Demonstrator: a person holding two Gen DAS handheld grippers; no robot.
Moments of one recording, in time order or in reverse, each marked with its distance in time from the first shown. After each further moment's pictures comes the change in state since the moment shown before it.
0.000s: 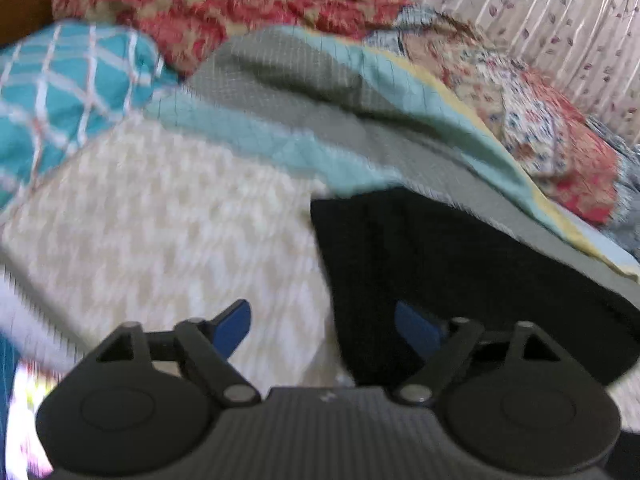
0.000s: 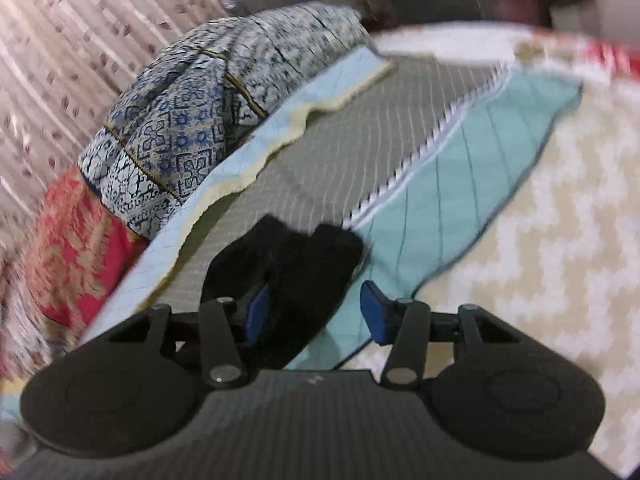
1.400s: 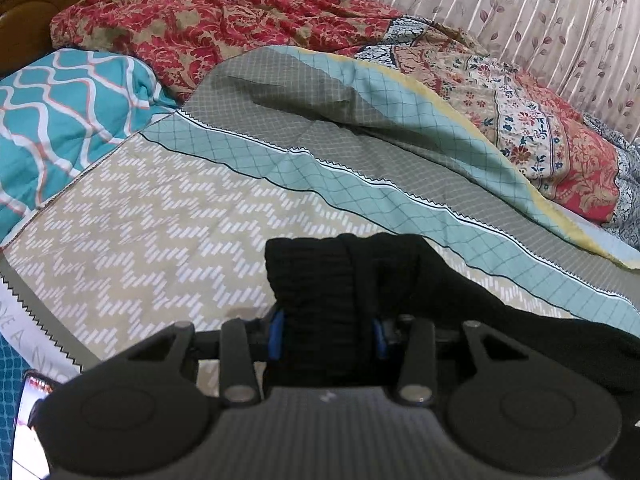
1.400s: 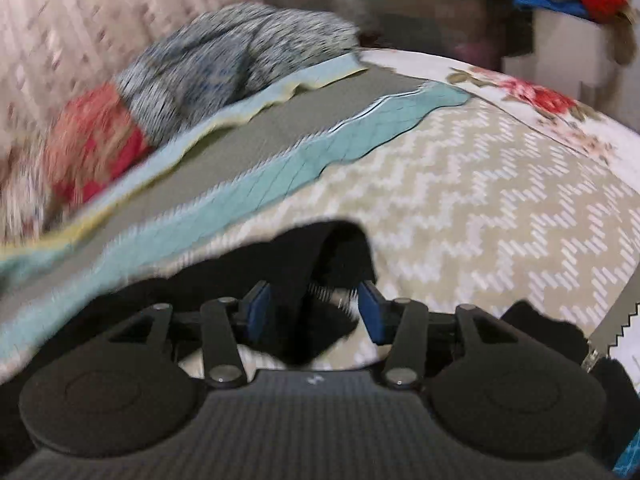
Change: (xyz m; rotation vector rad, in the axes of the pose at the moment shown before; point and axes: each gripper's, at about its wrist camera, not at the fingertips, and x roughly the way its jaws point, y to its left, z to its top) left arm 0.000 -0.001 0.007 0.057 -0.076 0.045; right arm -0.151 -0.024 -0.122 -0.445 -0.023 -0.130
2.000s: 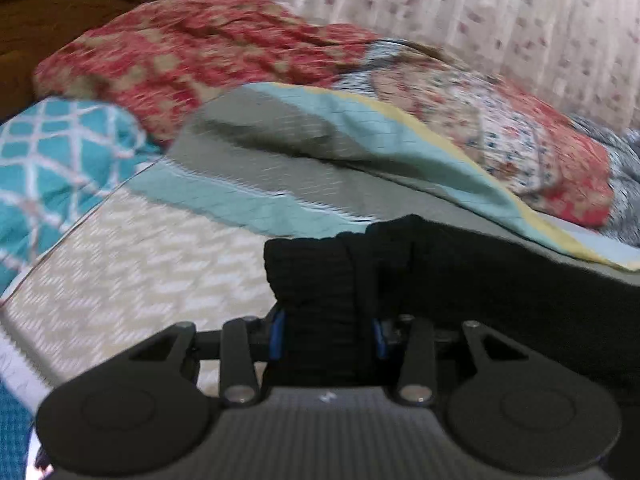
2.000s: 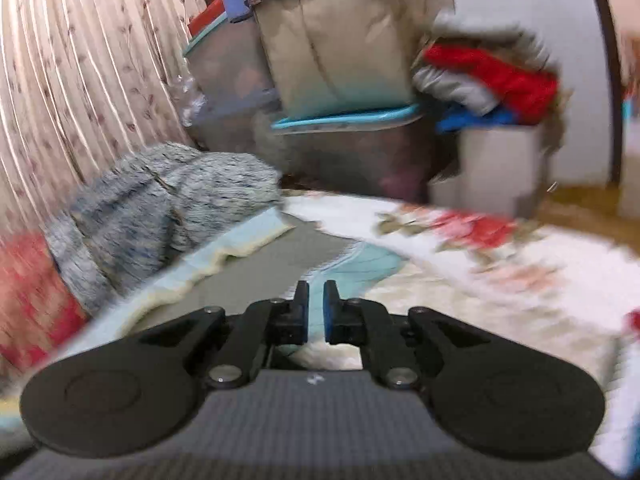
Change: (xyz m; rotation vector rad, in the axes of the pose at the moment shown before) left arm -0.003 -0.018 0.015 0.063 -0.071 0.012; right arm -0.013 -0.058 0.085 0.219 -0.310 -0.244
